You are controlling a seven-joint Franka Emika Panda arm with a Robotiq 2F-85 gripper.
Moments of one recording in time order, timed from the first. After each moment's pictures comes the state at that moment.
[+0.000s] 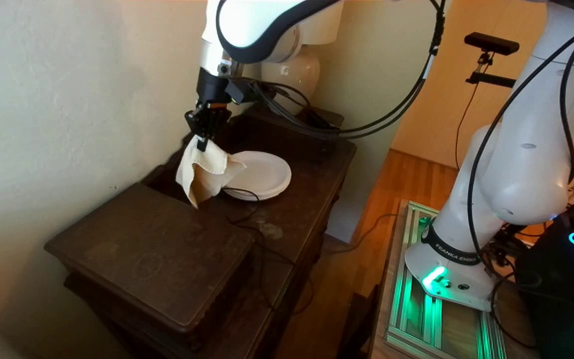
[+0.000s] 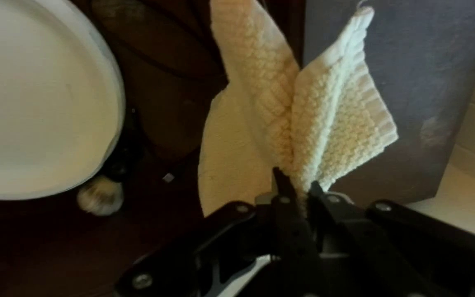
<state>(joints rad) 0.11 0.08 0.09 -2.05 0.24 2.36 0.09</state>
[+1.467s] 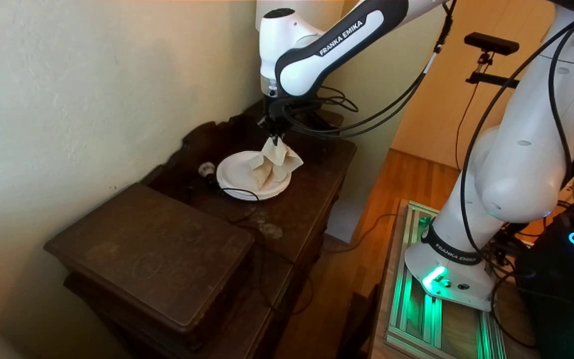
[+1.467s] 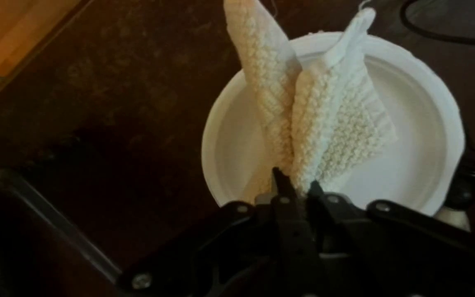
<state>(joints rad) -0.03 0.06 -0.07 -2.25 -0.24 2.35 0.68</state>
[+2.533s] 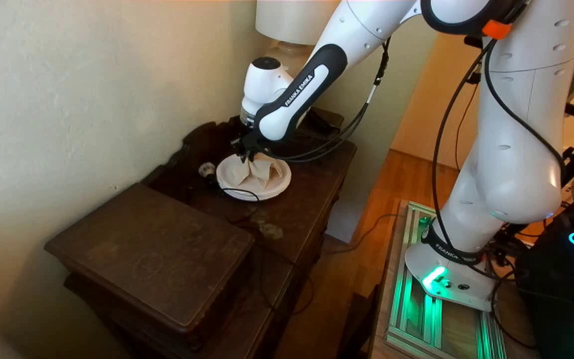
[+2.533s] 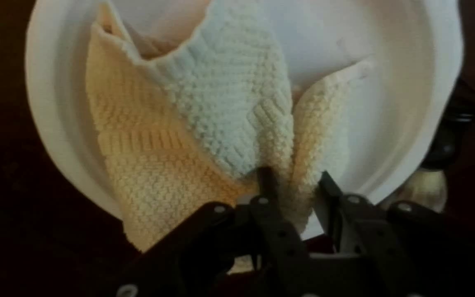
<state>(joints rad) 0.02 0.39 -0.12 -2.14 -0.18 2.79 0.72</state>
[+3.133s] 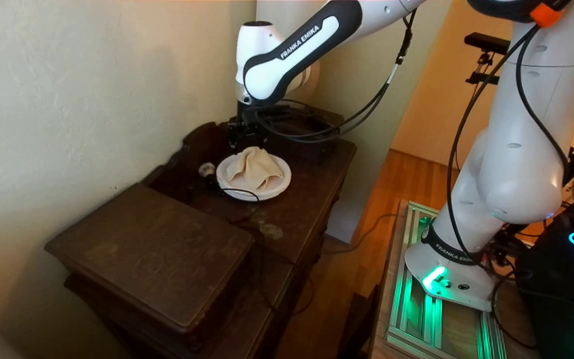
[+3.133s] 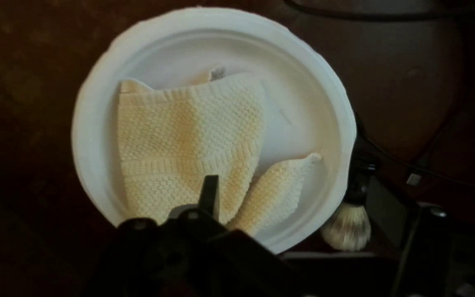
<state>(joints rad) 0.03 0.24 -0.07 -2.09 0.00 2.41 0.52</state>
